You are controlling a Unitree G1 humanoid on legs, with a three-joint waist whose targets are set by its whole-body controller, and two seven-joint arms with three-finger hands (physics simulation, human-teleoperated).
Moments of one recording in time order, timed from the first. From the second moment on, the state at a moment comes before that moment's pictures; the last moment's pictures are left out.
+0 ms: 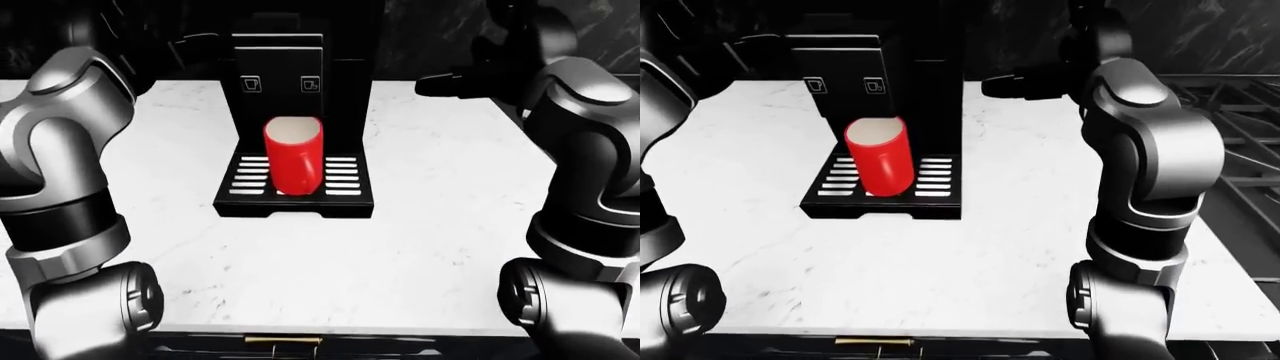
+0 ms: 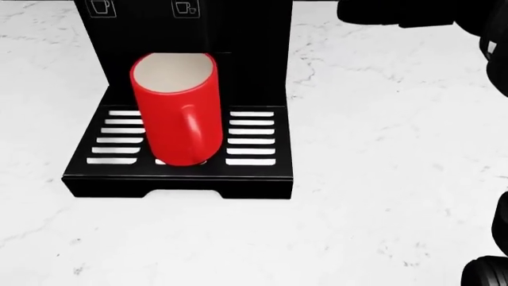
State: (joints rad) left arm -1.07 0.54 0.27 0.07 -0.58 0.98 0.33; right arm -1.04 -0.42 -0.20 -0.21 0.22 1.20 -0.06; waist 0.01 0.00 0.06
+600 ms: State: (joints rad) left arm -1.09 0.55 0.27 0.07 -0.62 0.98 0.35; right arm -1.04 -0.44 -0.22 -0.21 0.22 1.21 -0.05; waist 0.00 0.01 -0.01
